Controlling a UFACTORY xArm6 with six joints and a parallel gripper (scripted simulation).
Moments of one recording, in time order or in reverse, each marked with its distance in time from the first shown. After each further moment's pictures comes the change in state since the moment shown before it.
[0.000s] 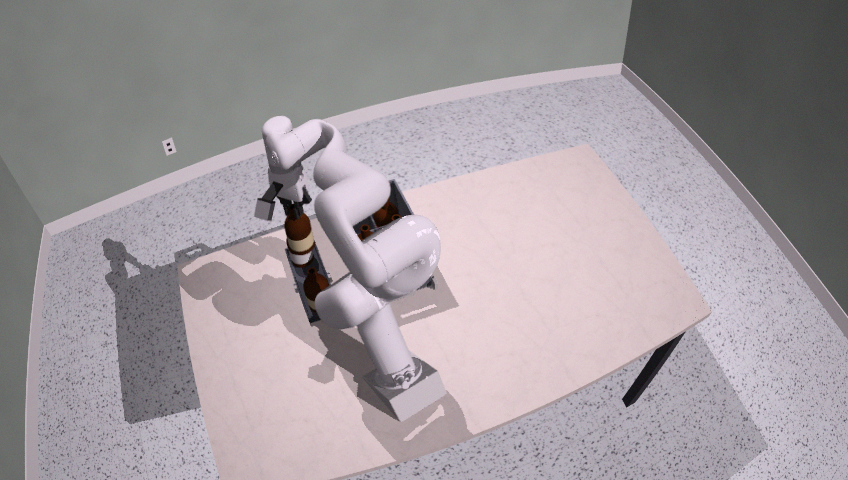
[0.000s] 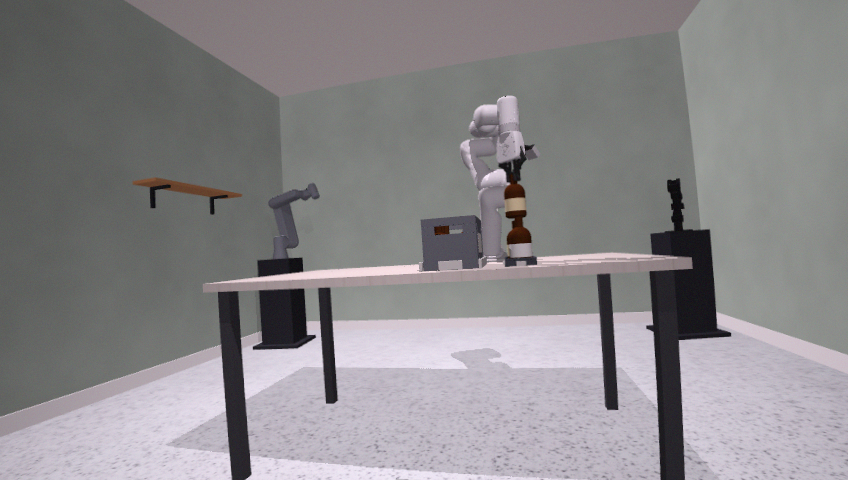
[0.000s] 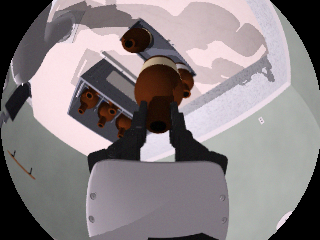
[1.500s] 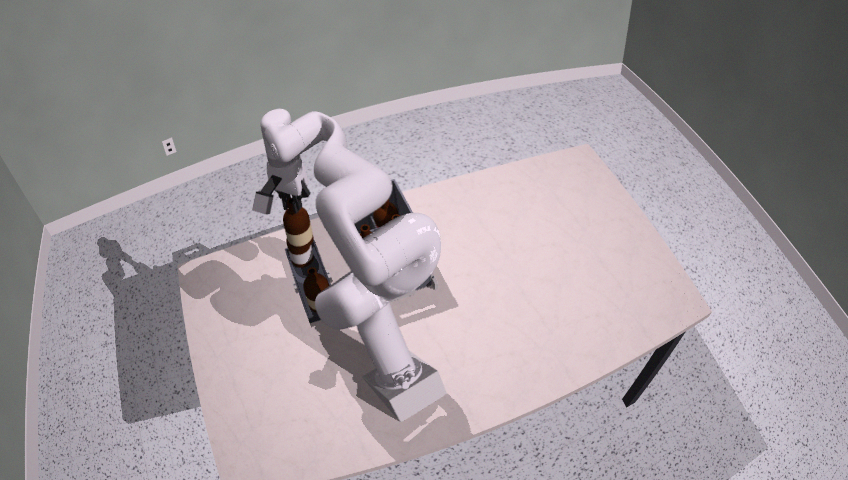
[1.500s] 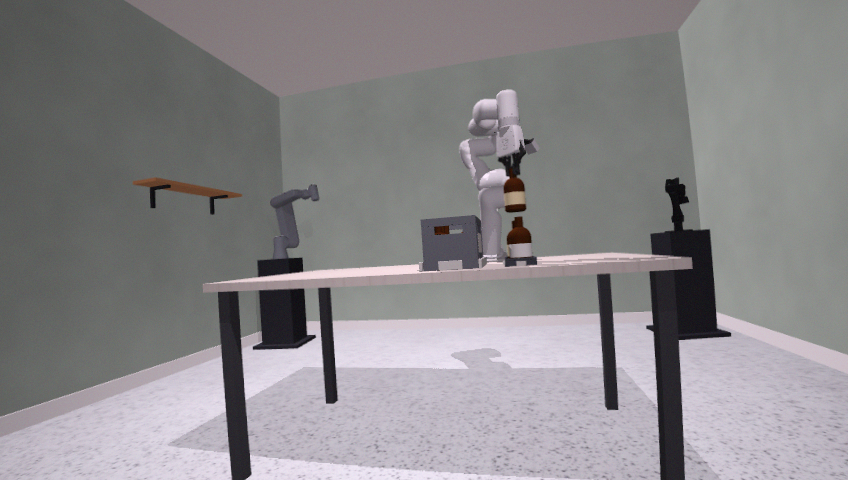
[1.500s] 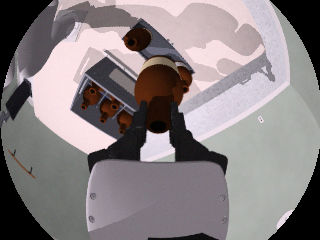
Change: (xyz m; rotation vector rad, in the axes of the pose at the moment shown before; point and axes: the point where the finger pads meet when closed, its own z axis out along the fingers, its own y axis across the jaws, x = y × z) arm 0.000 0.000 -0.022 0.000 0.000 0.000
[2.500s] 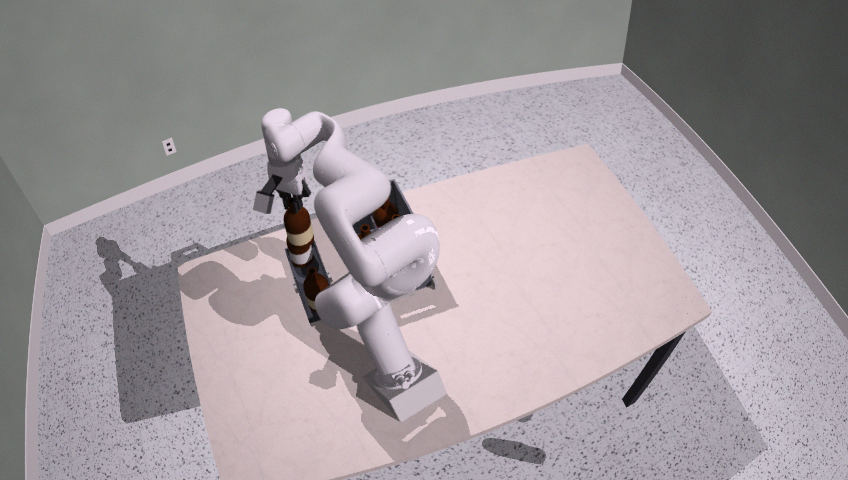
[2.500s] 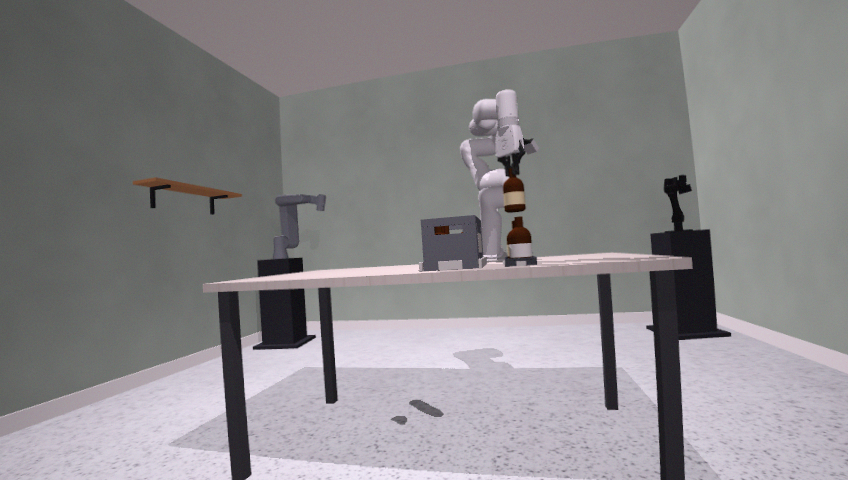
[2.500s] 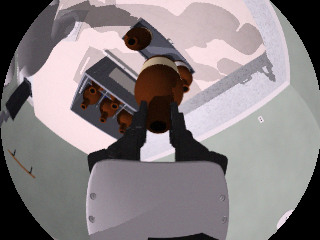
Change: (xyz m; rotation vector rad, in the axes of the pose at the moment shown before) arm -0.002 -0.001 0.000 0.000 0.000 0.000
